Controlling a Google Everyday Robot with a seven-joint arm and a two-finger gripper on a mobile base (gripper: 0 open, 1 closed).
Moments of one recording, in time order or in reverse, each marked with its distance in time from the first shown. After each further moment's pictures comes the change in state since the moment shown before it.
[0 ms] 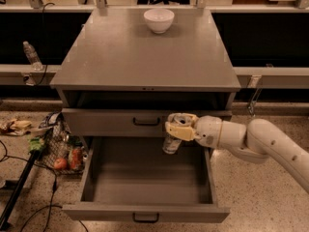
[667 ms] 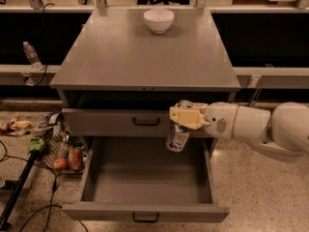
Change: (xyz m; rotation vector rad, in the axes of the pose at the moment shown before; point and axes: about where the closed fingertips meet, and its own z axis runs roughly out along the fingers) arm -0.085 0.060 -0.025 0.173 0.083 0.193
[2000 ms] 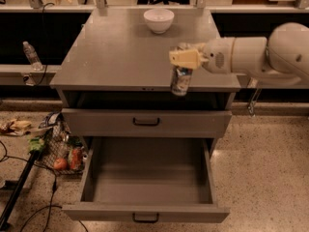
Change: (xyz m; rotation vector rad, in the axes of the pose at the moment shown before) arm -0.141 -0.044 0.039 -0.018 0.034 -0.234
